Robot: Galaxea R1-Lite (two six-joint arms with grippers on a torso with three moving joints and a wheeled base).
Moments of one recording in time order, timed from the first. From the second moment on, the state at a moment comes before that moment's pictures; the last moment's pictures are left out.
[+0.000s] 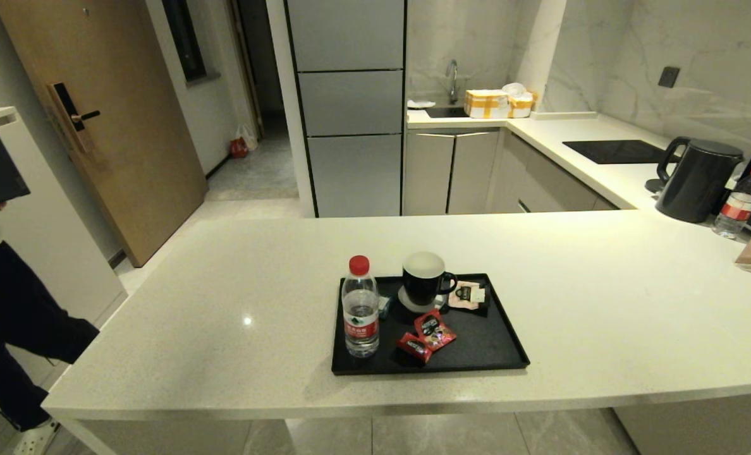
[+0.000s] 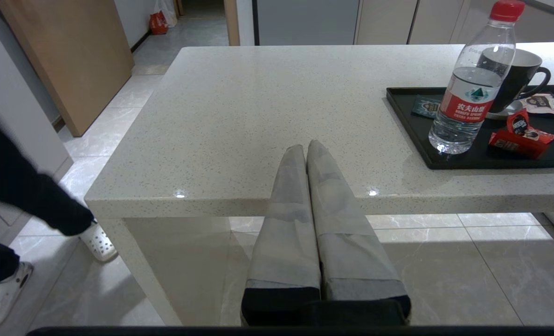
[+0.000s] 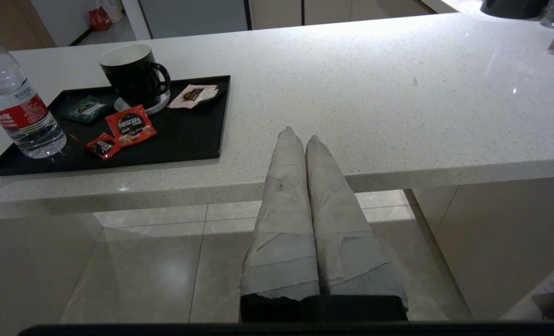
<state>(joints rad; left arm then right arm) 0.00 0.00 0.00 -0.03 0.00 0.00 0.00 0.00 0.00 0.00 -0.01 0.02</state>
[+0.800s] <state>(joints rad) 0.00 0.00 0.00 -0.03 0.00 0.00 0.00 0.39 -0.55 0.51 0.20 0.36</state>
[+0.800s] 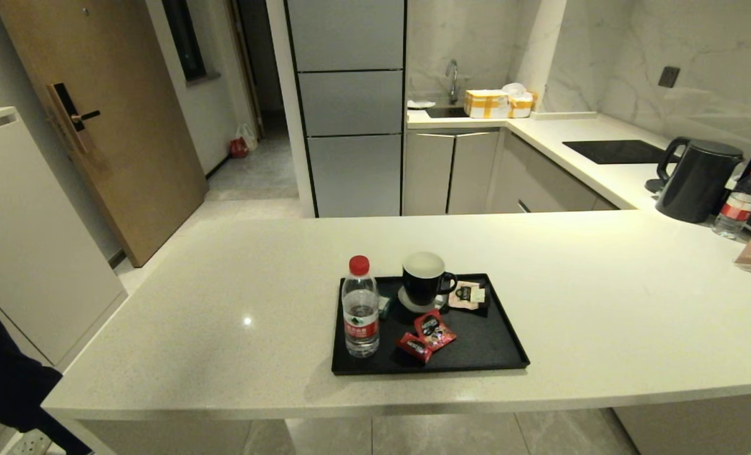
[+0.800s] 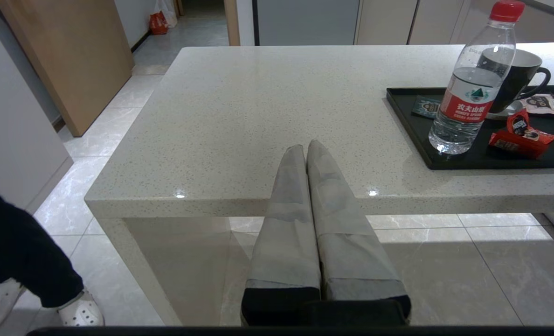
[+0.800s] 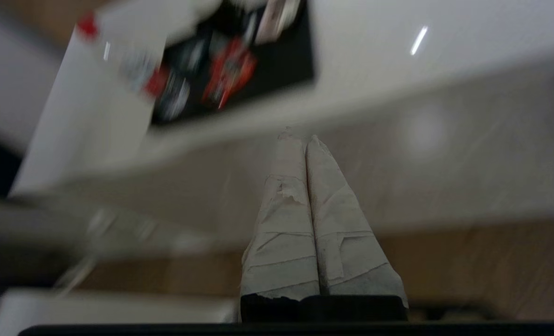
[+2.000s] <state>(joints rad) 0.00 0.00 0.00 -0.03 0.00 0.00 0.19 1.67 -0.75 -0.03 0.43 0.22</state>
